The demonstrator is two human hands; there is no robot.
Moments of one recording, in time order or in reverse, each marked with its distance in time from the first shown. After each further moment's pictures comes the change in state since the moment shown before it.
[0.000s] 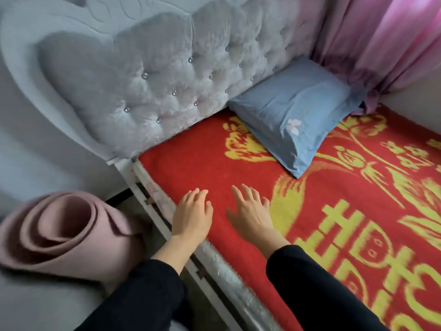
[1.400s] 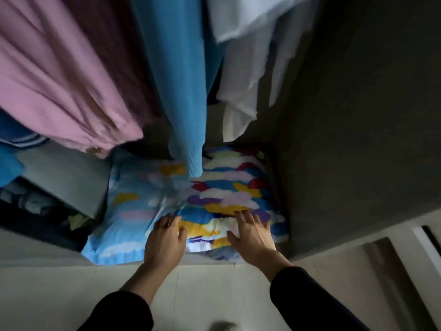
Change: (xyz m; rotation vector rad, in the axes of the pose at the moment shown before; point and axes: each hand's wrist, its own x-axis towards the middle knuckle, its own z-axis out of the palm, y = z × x) left_hand -0.494 -0.723 -0.054 0.041 0.357 -0.724; right_hand -0.264 -0.550 0.522 -0.193 -0.335 -0.662
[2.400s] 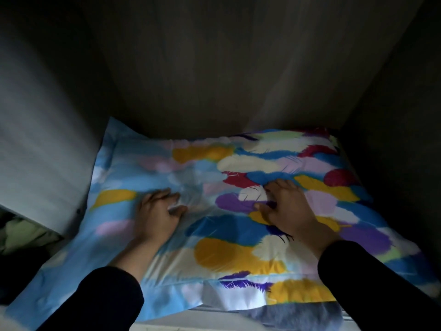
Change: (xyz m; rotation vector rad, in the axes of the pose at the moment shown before) left_hand 0.222 -0.204 0.191 0.043 0.220 0.022; right_hand 0.260 0.029 0.176 0.018 0.318 -0.195
